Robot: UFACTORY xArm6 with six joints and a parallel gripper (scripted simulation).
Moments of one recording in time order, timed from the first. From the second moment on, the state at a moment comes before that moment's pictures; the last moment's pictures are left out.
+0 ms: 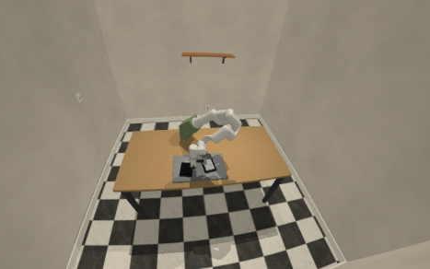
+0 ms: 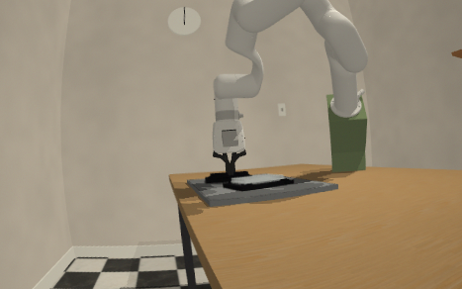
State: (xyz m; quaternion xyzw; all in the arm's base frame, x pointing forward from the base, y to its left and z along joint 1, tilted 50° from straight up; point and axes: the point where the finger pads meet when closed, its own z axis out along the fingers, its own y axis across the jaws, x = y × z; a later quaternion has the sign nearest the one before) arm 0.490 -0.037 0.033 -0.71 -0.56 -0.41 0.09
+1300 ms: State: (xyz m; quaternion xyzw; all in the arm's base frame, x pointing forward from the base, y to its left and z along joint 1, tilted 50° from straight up) arm 0.493 -0.038 0.025 -0.71 -0.56 -0.41 0.09
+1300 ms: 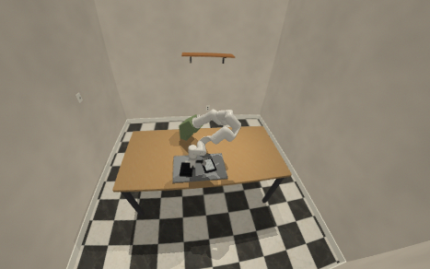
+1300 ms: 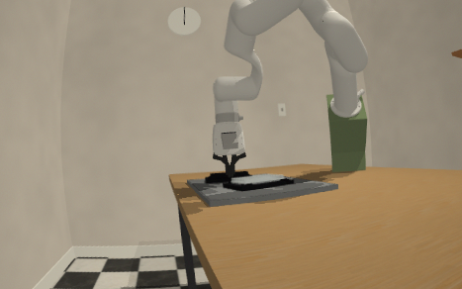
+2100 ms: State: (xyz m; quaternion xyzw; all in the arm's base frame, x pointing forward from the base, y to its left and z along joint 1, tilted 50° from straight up) arm 0.493 -0.043 0.020 -0.71 -0.56 -0.41 0.09
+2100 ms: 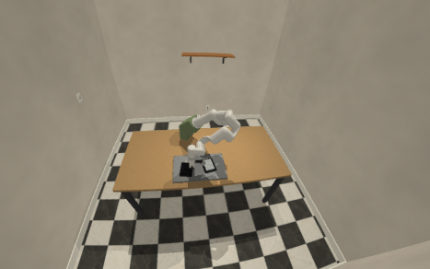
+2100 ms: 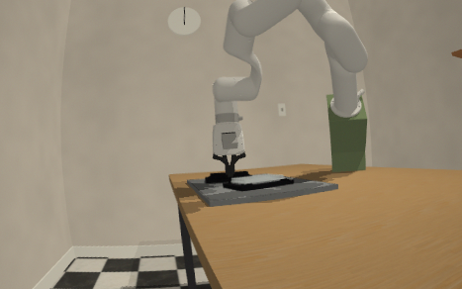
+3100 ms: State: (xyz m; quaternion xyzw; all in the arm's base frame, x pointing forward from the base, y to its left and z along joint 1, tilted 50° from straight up) arm 0.493 -0.046 0.016 -0.71 -0.56 -0.41 0.09
